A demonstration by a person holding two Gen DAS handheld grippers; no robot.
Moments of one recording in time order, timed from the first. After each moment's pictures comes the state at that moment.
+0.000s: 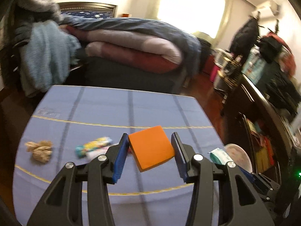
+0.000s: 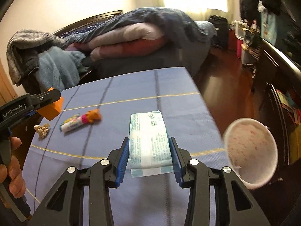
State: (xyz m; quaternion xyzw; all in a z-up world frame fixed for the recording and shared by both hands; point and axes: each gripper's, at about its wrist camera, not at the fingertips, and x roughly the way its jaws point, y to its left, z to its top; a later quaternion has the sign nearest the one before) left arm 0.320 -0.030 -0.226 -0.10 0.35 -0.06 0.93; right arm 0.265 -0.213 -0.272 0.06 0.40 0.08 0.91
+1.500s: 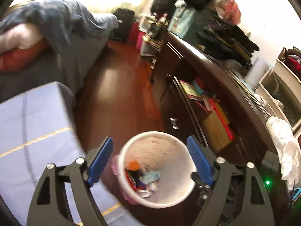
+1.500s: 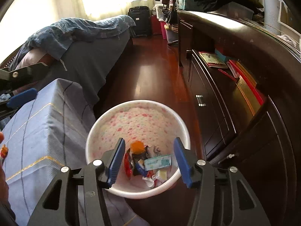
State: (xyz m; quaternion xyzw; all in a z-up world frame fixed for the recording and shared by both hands) left arm 0.396 -0.322 -0.266 -0.04 0.39 -0.31 0.86; right arm 0.258 -0.453 -0.331 0.14 0.41 -0.15 0.89
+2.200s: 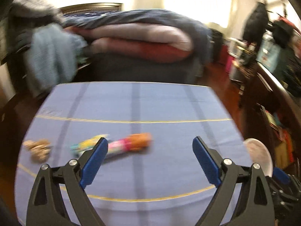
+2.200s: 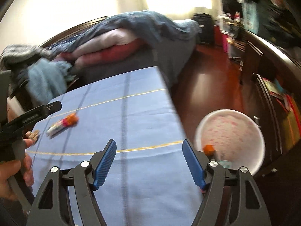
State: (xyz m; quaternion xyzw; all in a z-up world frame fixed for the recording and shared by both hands) left arm 0.340 -0.031 -0.258 -0.07 0.38 0.04 0.92; right arm 0.254 -0.264 -0.279 0.08 0.39 0.07 0.91
